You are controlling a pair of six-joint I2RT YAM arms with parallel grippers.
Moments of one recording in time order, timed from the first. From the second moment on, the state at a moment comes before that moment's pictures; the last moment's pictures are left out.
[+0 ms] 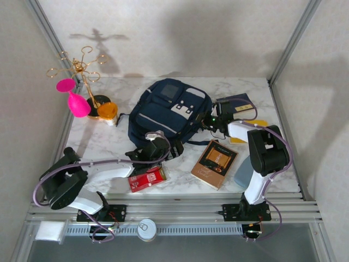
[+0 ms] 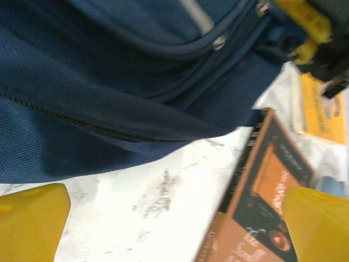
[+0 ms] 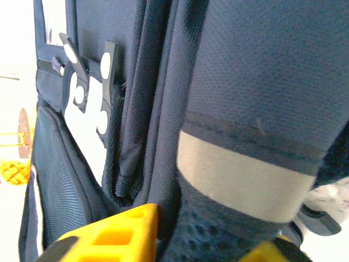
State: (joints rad) left arm -0.88 1.46 0.68 0.08 -0.20 -1.10; right arm 0.30 1.81 1.00 0.07 -0.42 0.80
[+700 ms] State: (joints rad) left arm -0.63 1.63 0.88 0.20 -0.13 -0.86; right arm 0.34 1.29 0.73 0.08 -0.23 0.87
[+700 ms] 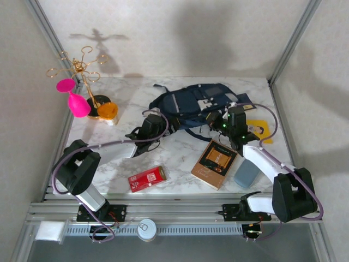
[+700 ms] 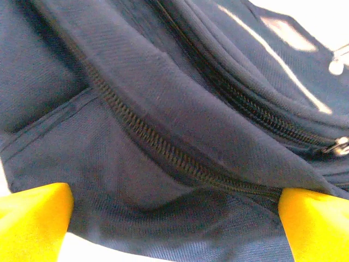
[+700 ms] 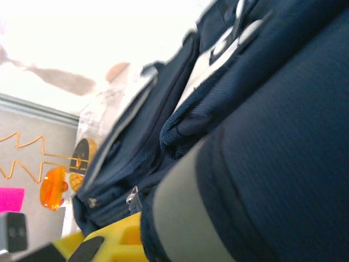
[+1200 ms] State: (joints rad) left arm -0.90 1.25 0.77 0.05 -0.32 -0.77; right arm 0.39 1.23 0.60 0.15 -0.11 1.16
